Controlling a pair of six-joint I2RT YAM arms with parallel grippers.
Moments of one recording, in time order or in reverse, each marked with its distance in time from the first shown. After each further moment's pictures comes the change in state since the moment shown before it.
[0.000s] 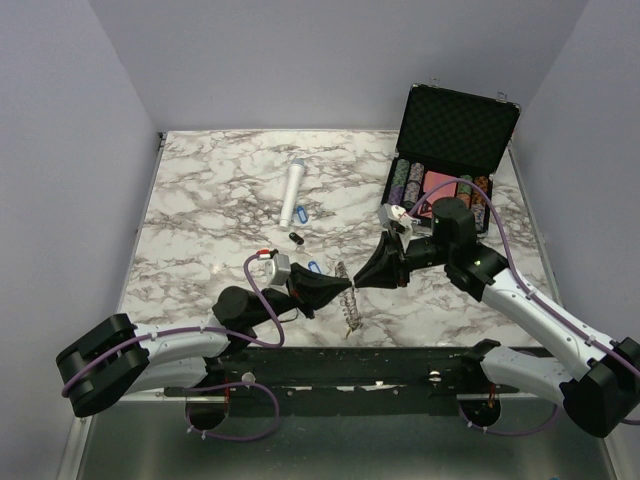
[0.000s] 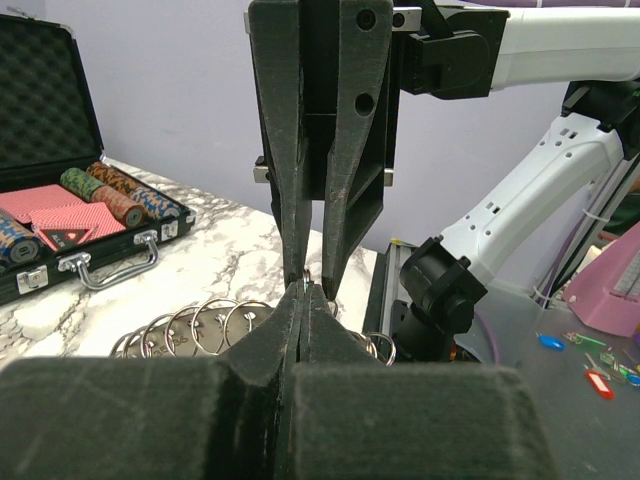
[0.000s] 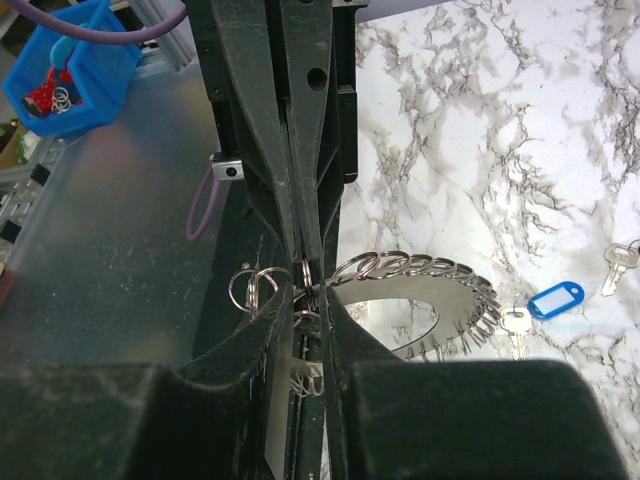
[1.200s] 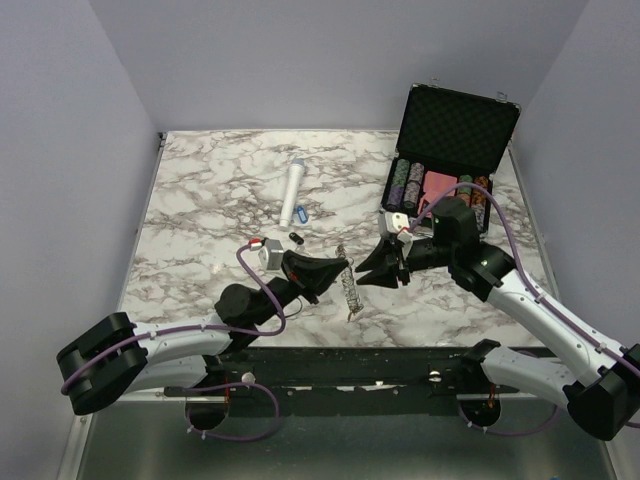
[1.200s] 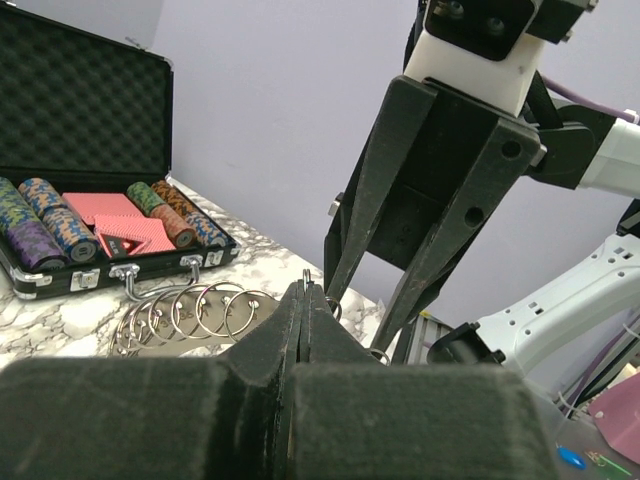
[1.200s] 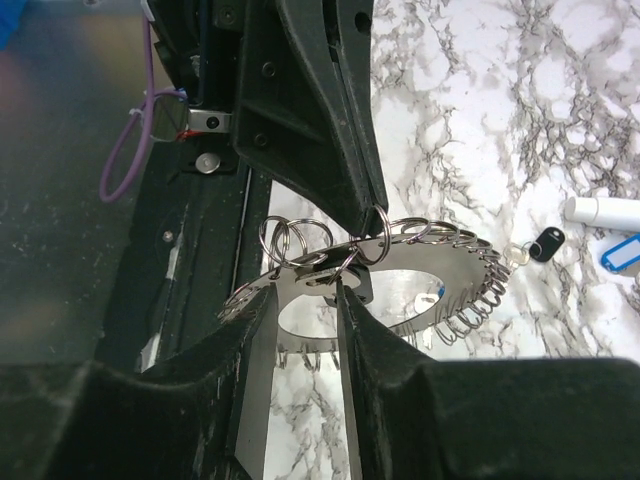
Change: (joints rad) left arm -0.023 0.005 0.042 -0.017 -0.251 -0.082; right arm 0.029 -0.028 0.077 -0.193 0.127 -0.304
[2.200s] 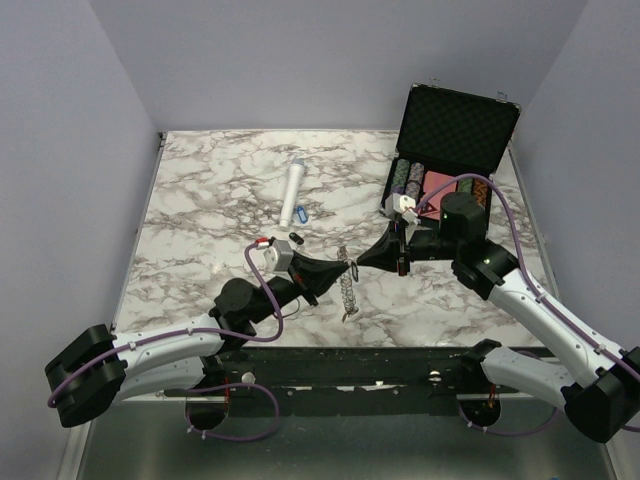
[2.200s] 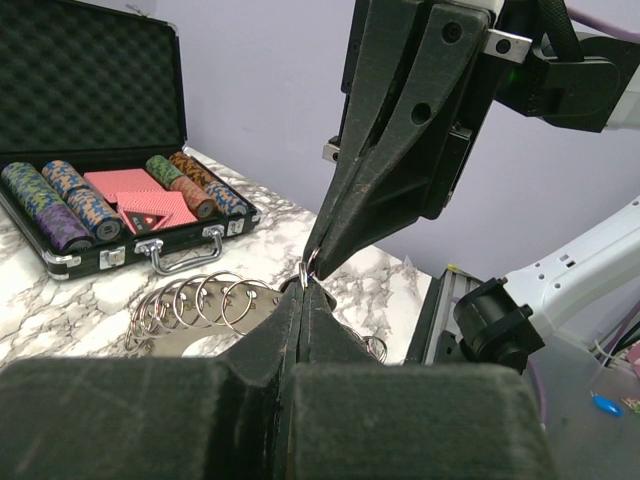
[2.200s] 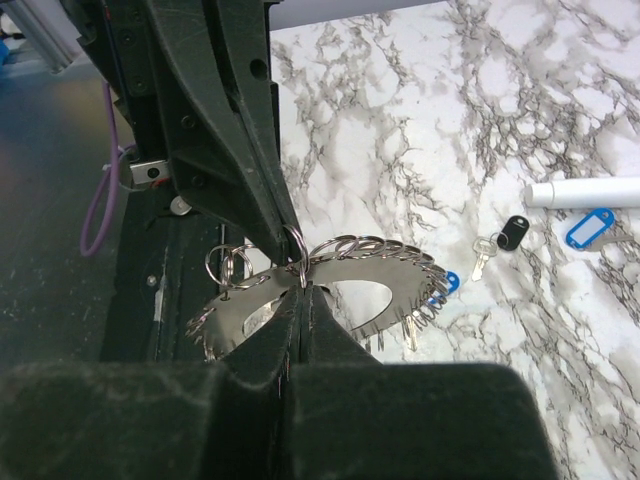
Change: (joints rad) left arm 0.002 -0.113 0.046 -0.256 0.054 0.101; right arm -0.044 -0.001 -0.011 0.126 0.059 0.179
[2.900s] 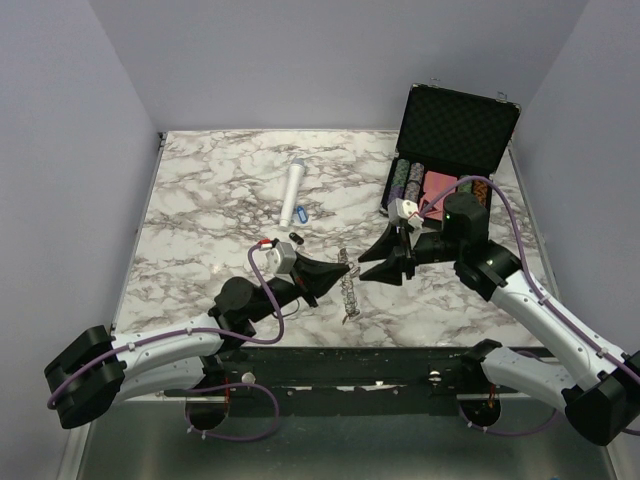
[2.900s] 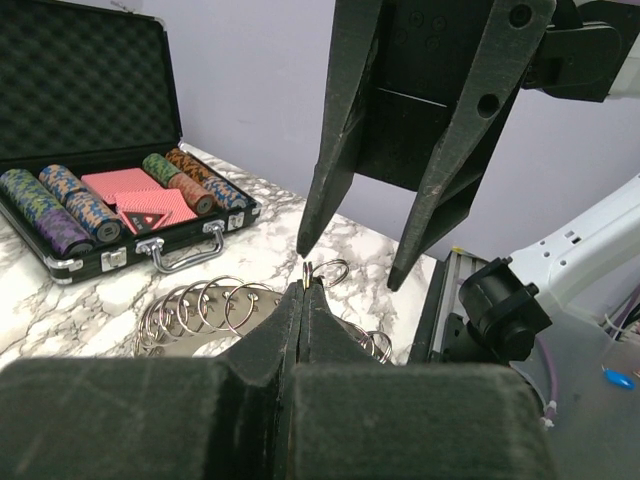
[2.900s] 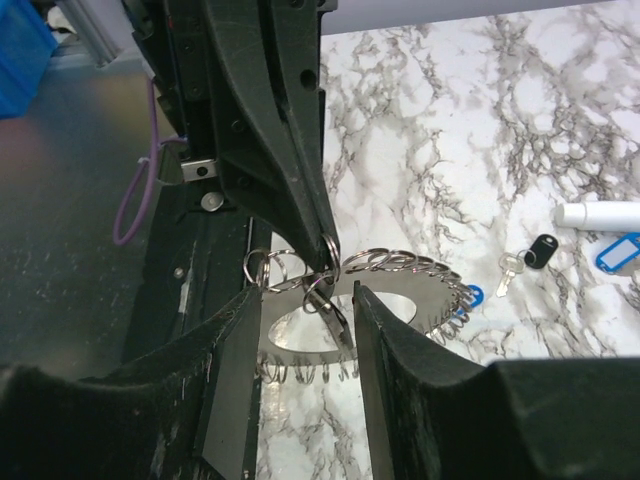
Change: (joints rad) left arm 0.009 -0.003 0.010 -0.032 0.036 0.043; right arm -0.010 -0.013 0.000 -0.005 -0.079 0.001
